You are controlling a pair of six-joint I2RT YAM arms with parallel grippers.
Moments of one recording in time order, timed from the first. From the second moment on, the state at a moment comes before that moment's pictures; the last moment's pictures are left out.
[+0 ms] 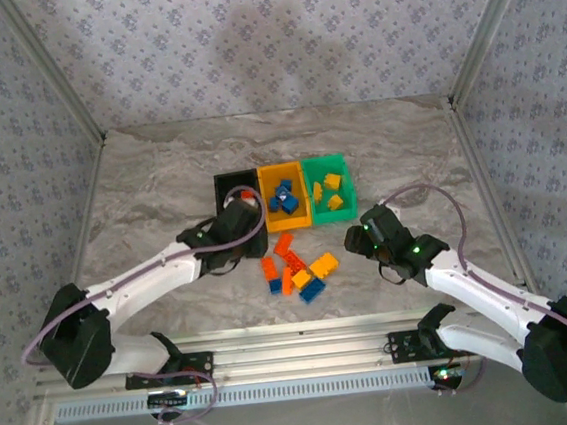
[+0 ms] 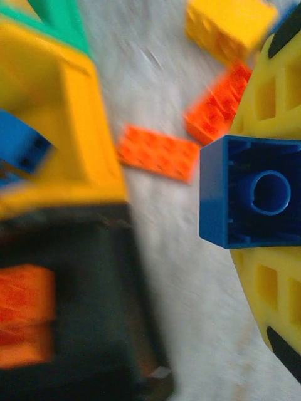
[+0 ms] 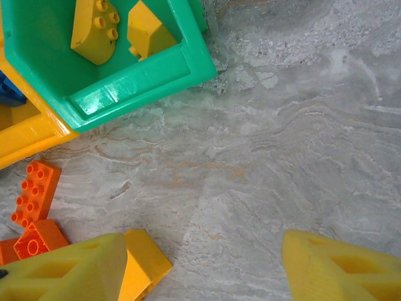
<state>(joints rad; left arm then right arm) -0.81 1.36 0.93 -0.49 -0.15 -0.60 0.61 0.97 0.57 -0.49 0.19 0.82</state>
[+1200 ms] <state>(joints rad) -0.89 1.43 1.27 -0.46 -0.12 -0.54 0.72 0.98 0.53 -0.47 0.19 0.91</state>
